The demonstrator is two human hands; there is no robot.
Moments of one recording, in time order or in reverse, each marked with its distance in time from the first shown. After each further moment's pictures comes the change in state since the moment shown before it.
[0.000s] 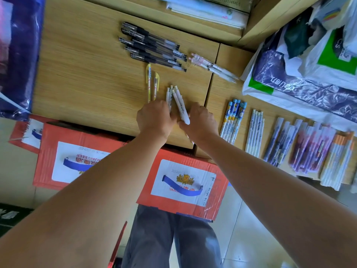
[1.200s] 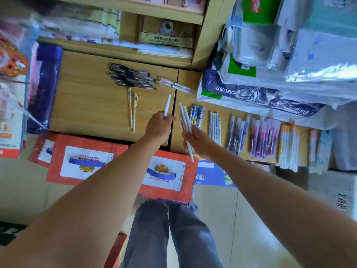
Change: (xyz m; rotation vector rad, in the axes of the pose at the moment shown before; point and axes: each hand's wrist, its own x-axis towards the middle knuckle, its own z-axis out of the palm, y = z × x) left_hand -0.092 0.090 -0.057 -0.791 -0.171 -0.083; right_hand -0.113 0.087 -0.072 0.667 -0.260 -0.108
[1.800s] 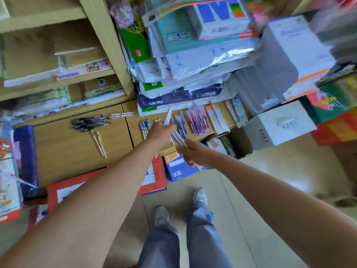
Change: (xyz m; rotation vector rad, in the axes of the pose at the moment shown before) left_hand -0.196 0.100 0.075 0.169 -0.299 0.218; right_hand -0.252 0.019 -0.032 0.324 0.180 0.033
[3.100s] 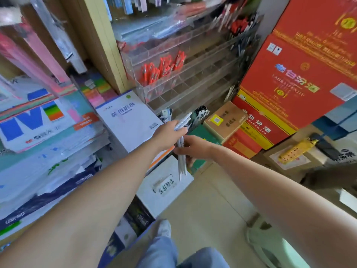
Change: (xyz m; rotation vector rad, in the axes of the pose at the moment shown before) left_hand 0.027 0.427 0.515 0.593 -0.366 0.583; right_hand -0.216 0.146 -0.582 -0.056 0.352 0.001
